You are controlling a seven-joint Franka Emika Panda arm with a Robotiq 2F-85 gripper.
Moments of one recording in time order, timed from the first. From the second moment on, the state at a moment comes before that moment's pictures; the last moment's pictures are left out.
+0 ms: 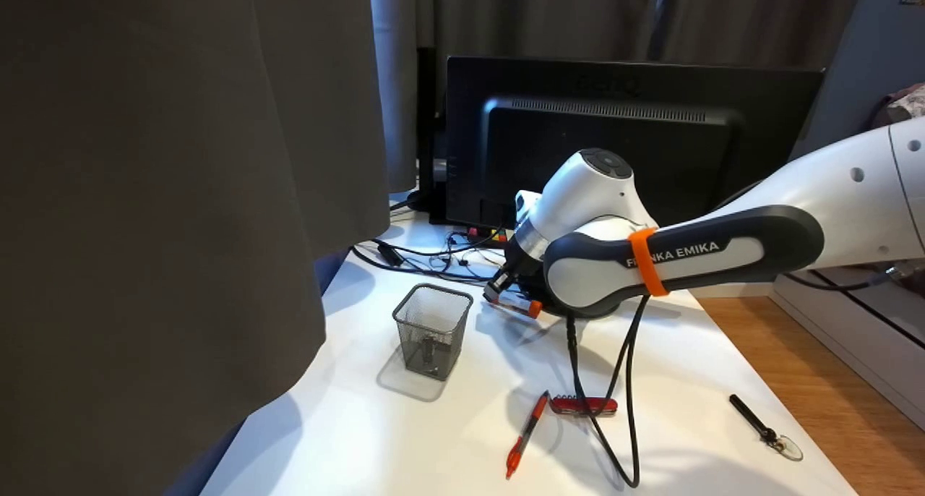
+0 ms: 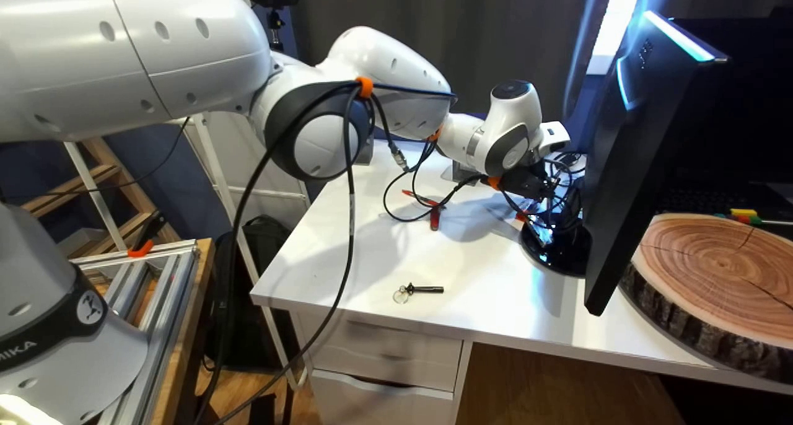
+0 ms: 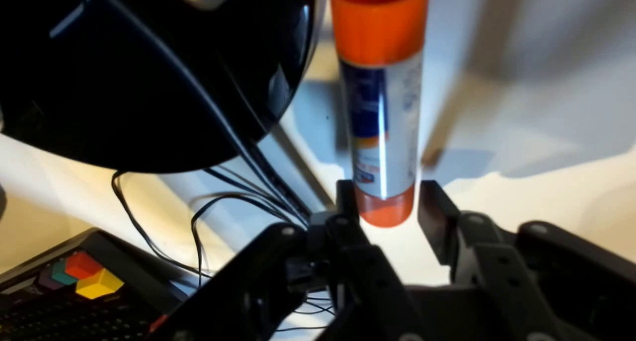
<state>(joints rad) 0.27 1.49 0.07 -0.65 -0.15 2.69 -0.15</state>
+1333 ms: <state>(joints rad) 0.16 1.25 0.52 -0.84 -0.10 2.65 -0.62</state>
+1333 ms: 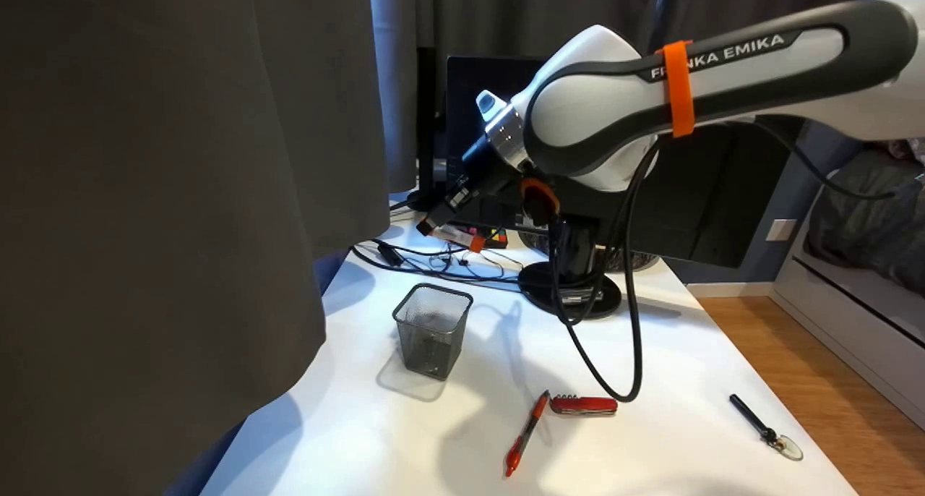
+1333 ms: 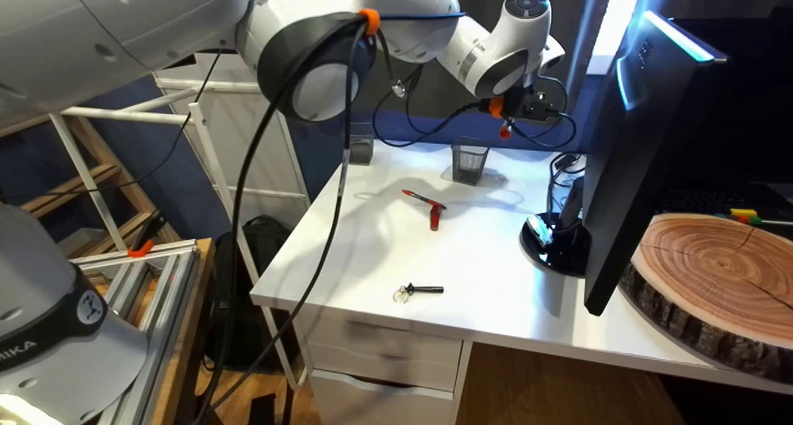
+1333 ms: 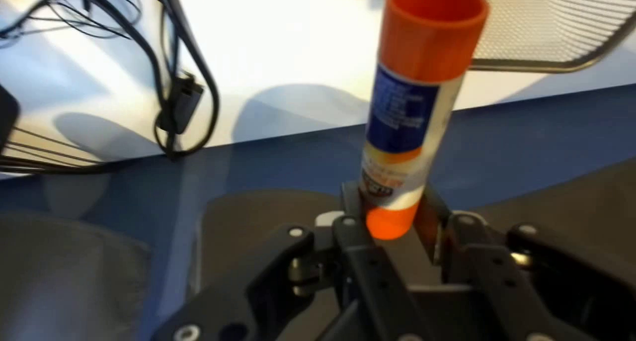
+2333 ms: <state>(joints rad) -0.25 1.22 0.98 -1.39 -0.07 2.69 -1.02</state>
